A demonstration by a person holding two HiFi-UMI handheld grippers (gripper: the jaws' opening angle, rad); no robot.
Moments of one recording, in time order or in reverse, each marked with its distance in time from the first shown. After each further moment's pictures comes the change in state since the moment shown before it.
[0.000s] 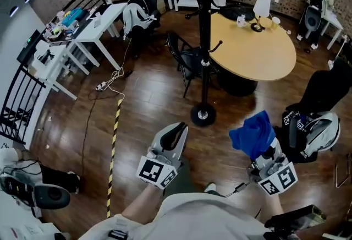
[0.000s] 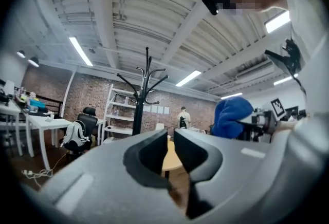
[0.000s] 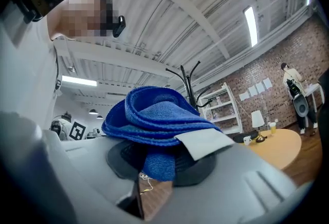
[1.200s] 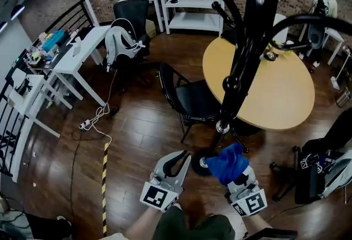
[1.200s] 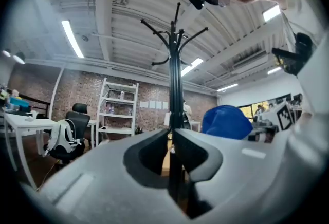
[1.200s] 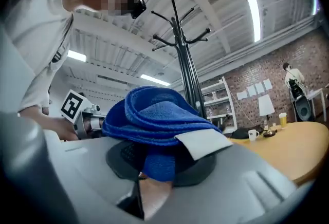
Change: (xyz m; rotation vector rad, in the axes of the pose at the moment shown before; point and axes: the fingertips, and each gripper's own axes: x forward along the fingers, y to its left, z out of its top) left arm 0.206 0.240 -0.165 0.067 0.035 -0.122; right arm 0.270 -0.132 -0.253 -0.101 0.017 -0.108
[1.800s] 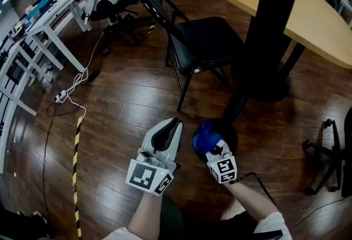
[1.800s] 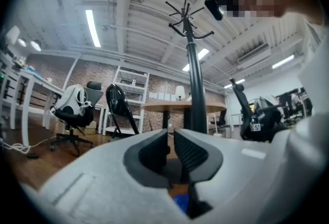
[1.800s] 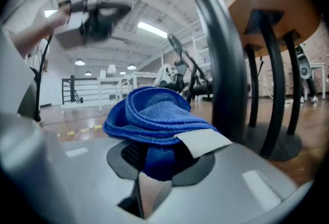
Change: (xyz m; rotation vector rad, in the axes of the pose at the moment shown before) left arm -0.002 0.082 -0.415 -0.023 -0.066 0.101; right arm 0.025 -0.027 -0.693 0.012 0.371 0.038
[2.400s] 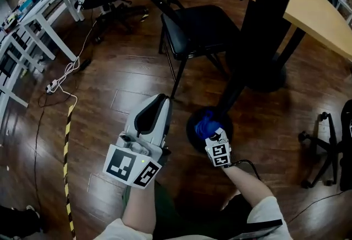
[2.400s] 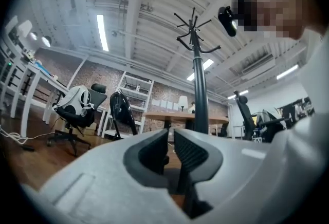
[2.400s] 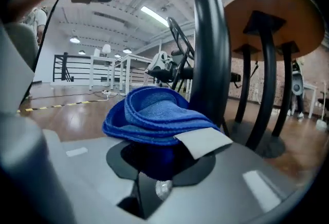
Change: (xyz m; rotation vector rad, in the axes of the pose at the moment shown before) left arm -0.008 0.001 0.052 -0.070 -0.092 0.016; right arm 0.010 -0.050 -0.091 -0.114 0.166 -0.123
